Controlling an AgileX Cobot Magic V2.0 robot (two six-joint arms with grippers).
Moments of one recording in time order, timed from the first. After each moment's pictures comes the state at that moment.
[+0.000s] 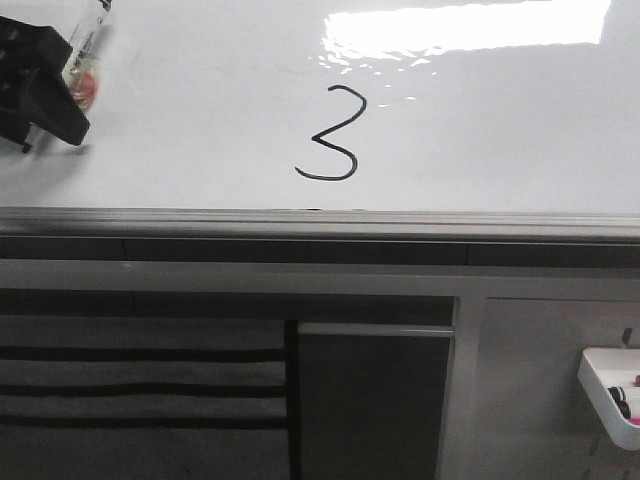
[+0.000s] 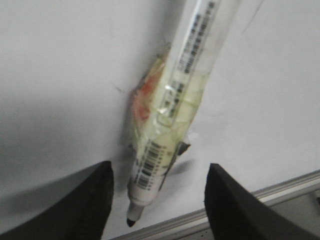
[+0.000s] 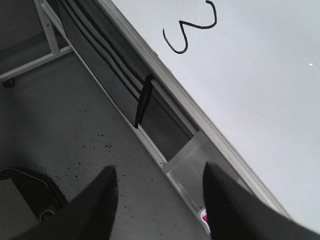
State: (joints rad) left arm -0.14 1.48 -1.01 -0.56 0.49 0.60; right arm 0.45 0.85 -1.01 0.20 0.96 -0.57
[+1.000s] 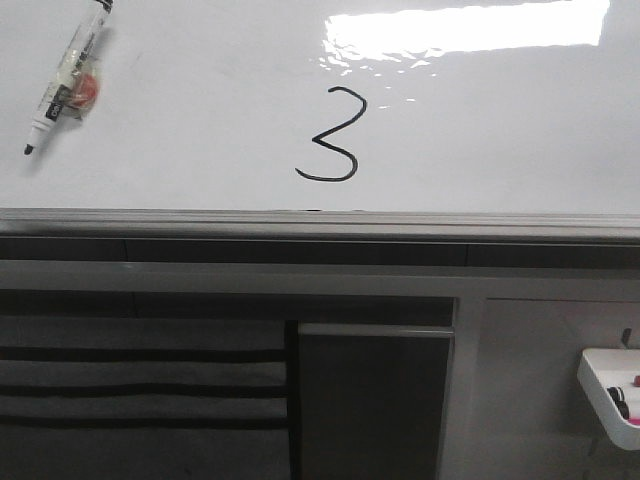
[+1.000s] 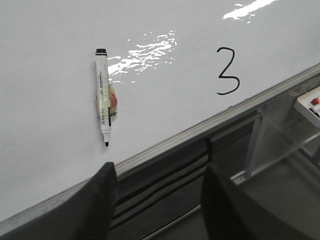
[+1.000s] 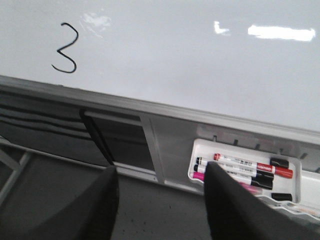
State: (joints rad) left arm -0.14 0.60 -0.87 -0.40 0.87 0.56; right arm 0.45 0.44 -0.85 -0.16 1.02 0.23
